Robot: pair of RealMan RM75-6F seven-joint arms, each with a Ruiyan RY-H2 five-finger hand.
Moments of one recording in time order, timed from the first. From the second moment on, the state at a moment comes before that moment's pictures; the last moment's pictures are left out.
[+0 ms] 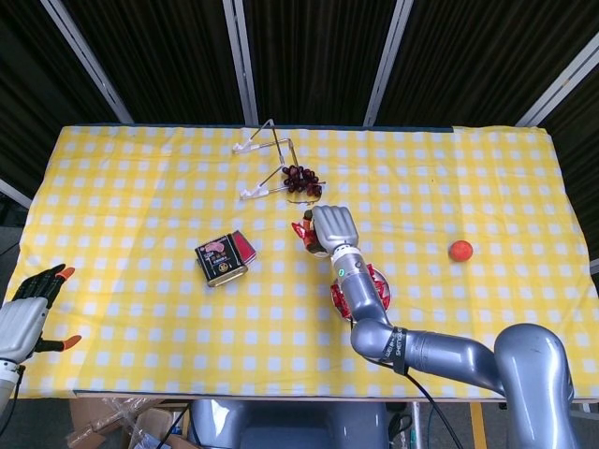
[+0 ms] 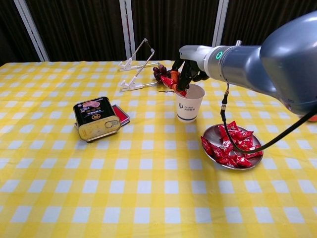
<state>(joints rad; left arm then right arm) -0.17 -1.03 -0.01 -1.73 1.35 1.23 0.00 1.11 -1.70 0.41 -1.36 -0.38 0.94 -0.61</state>
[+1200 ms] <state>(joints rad) -0.17 -1.02 0.00 -1.74 1.34 1.22 0.01 1.08 -1.67 0.40 -1.39 -0.37 0.96 -0.54</state>
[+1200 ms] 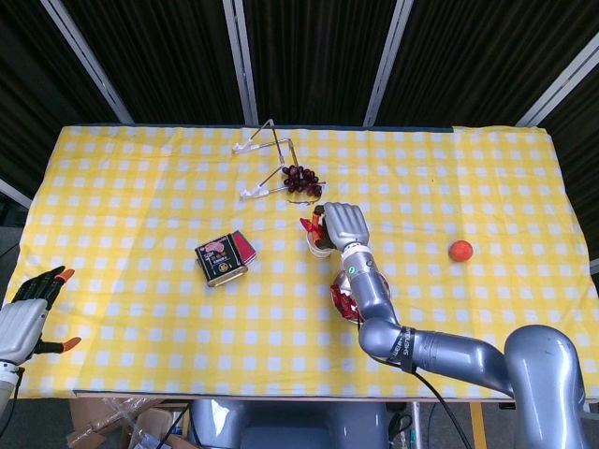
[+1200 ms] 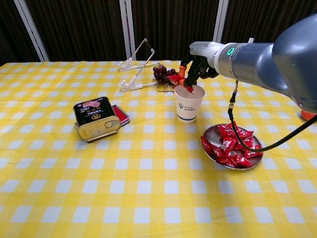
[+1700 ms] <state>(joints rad) -0.17 -1.02 0.00 -1.75 1.34 1.22 0.01 1.07 -1.65 0.39 -1.41 -0.36 0.96 -0.53</state>
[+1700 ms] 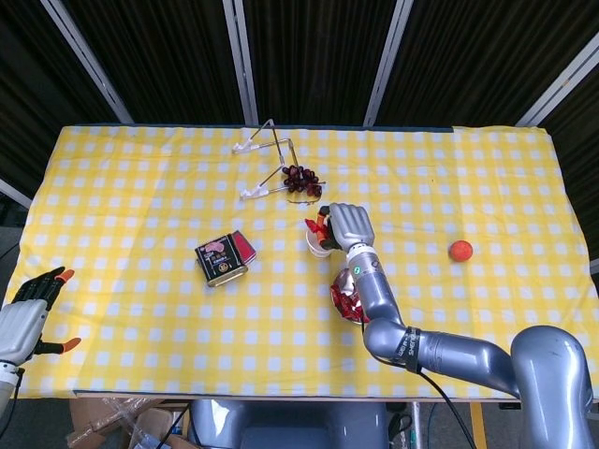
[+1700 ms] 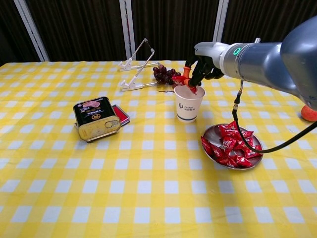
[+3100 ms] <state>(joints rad) -0.17 -1.01 0.00 -1.75 1.34 1.22 0.00 1.05 -1.63 0.38 -1.48 -0.42 1.01 -0.49</state>
